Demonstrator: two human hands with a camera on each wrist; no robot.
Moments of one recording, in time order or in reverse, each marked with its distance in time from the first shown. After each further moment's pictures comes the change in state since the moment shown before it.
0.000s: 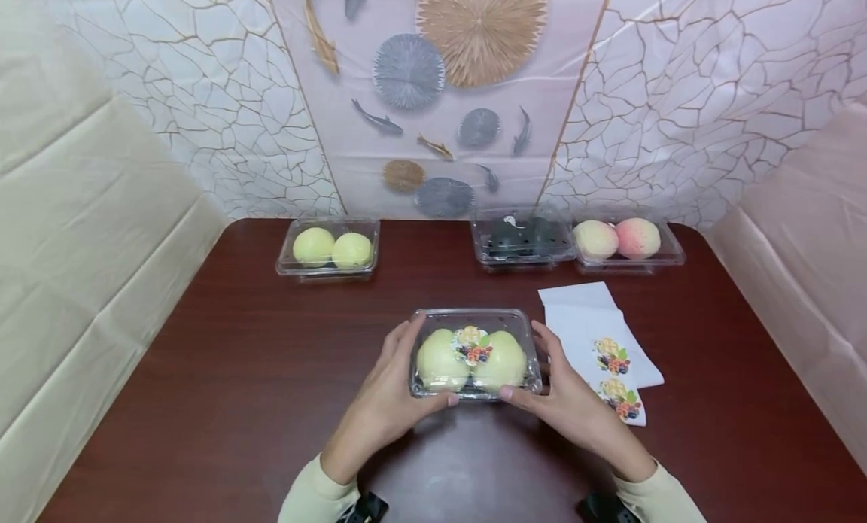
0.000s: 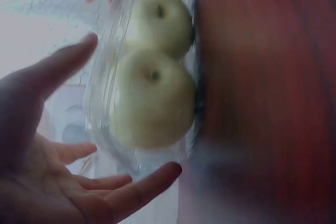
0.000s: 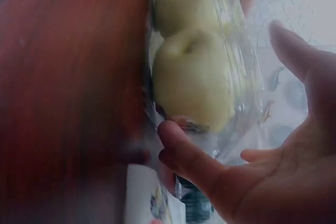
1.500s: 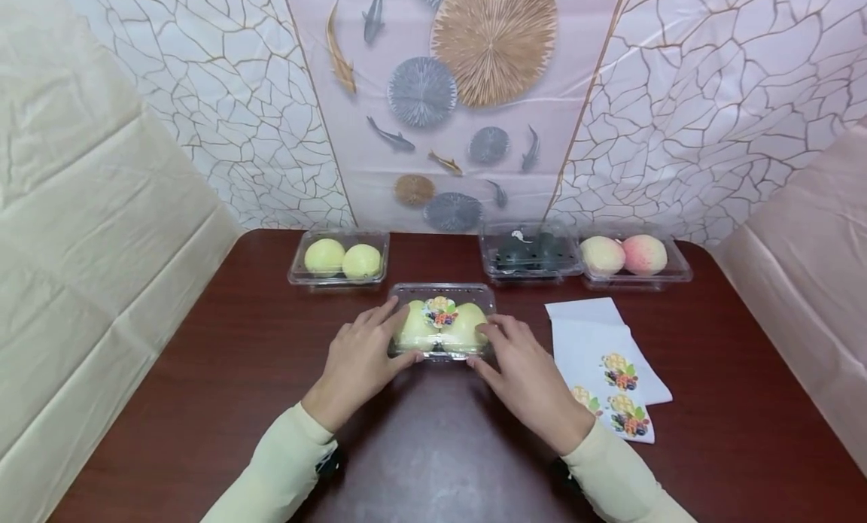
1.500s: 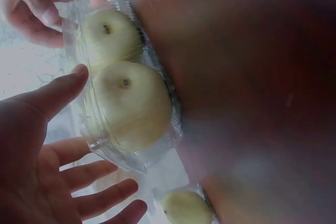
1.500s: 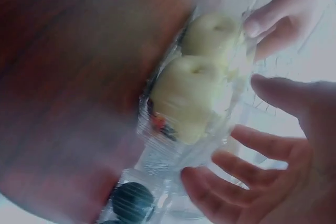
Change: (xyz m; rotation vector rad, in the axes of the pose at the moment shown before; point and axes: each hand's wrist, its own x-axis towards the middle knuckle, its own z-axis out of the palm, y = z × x) left_hand 0.041 -0.022 -0.046 0.626 0.152 0.189; right_hand 0.044 -0.036 0.037 -0.644 0.327 -0.476
